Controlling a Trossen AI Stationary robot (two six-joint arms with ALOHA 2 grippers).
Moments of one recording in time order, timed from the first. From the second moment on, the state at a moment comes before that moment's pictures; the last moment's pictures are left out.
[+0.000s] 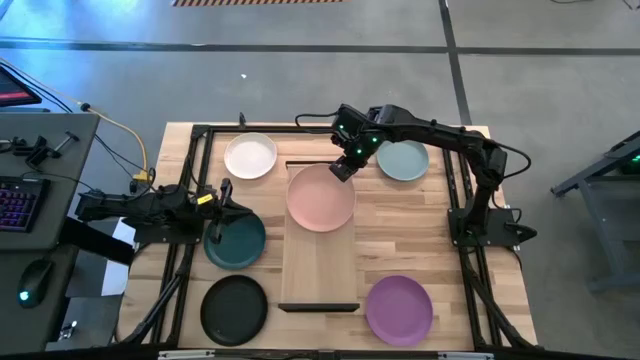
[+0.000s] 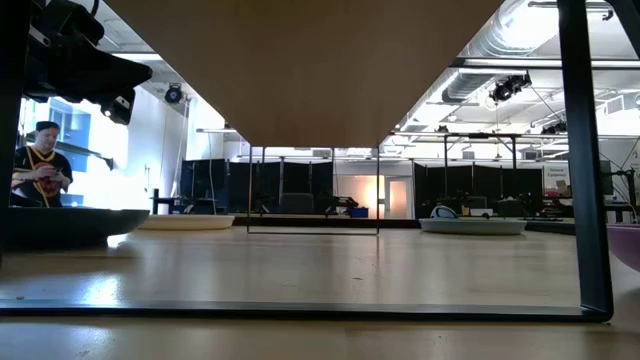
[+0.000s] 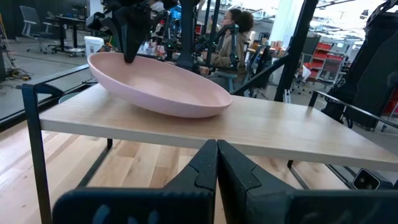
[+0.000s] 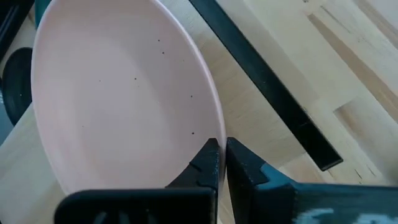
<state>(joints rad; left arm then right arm) -0.08 0.01 0.01 0.01 -0.04 -0.15 -0.36 1.83 1.77 -1.11 -0.31 0.39</state>
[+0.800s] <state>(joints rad) -0.08 0.01 0.01 0.01 -0.04 -0.15 -0.35 1.72 1.75 -1.10 -0.19 0.20</state>
